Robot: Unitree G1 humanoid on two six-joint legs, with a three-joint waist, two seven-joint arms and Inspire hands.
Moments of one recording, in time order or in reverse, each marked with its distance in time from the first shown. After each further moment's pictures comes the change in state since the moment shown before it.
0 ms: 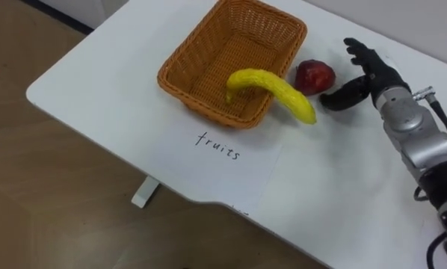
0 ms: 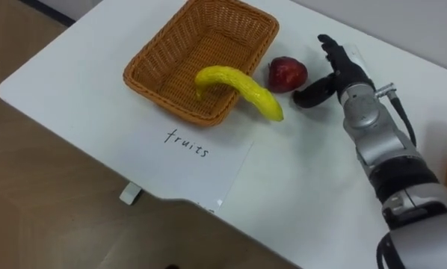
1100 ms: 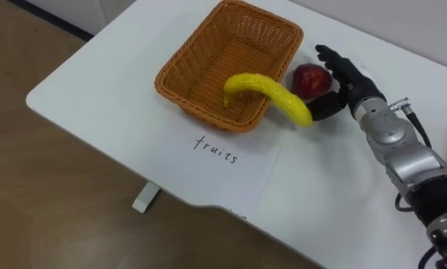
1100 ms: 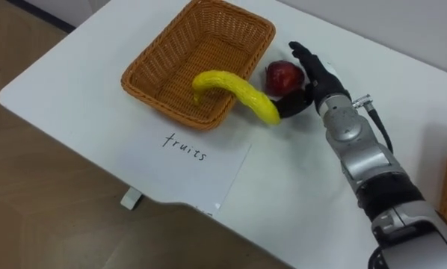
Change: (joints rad) left arm -0.002 -0.010 0.000 0.016 0.000 0.005 0.020; right arm 0.059 0.044 0.003 -0.060 0.047 -0.024 0.030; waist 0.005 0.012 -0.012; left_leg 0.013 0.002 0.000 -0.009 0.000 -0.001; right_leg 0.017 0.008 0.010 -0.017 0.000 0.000
